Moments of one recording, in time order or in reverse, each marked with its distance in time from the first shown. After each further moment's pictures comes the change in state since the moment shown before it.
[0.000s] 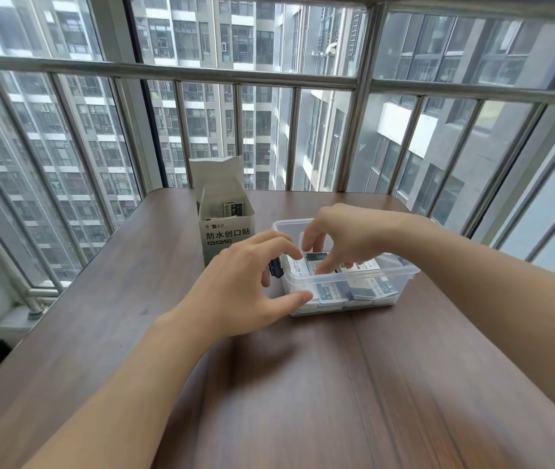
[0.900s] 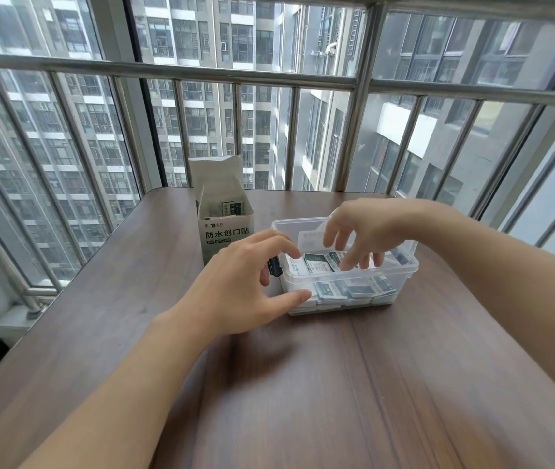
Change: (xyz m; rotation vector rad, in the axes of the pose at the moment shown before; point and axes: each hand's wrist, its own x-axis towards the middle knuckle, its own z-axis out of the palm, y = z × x) left_hand 0.000 -0.001 0.002 -0.023 0.006 -0.004; right_hand -0.010 0.024 -0.014 0.108 -0.115 0.142
